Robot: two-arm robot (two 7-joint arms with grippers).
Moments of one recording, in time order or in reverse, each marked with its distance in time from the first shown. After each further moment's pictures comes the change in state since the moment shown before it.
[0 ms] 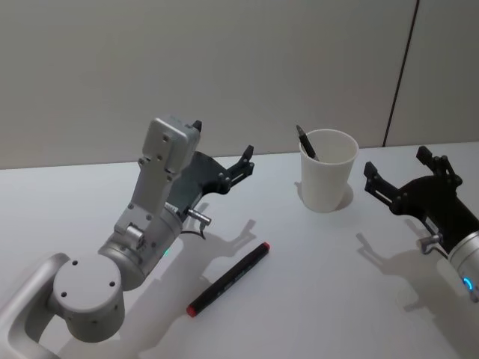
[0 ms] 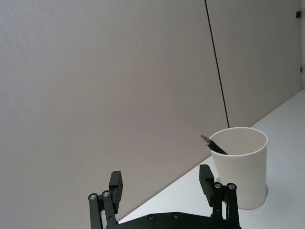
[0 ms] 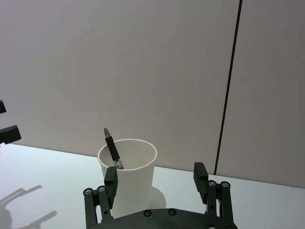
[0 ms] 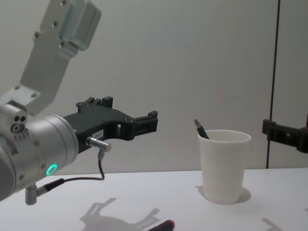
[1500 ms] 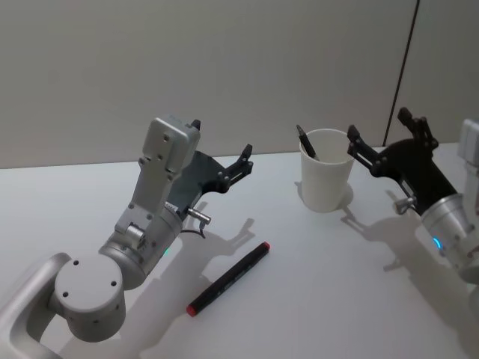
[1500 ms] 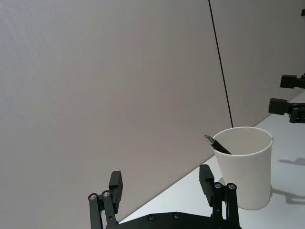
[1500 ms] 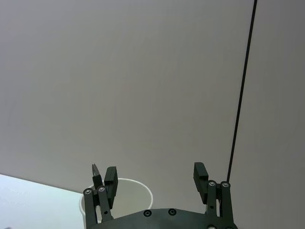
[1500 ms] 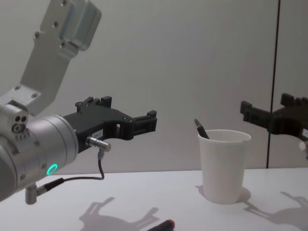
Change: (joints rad) left arm -0.002 -0.002 0.002 0.002 0.008 0.000 0.014; right arm 0.206 -0.119 -0.002 0.305 -0.097 -0.236 0.099
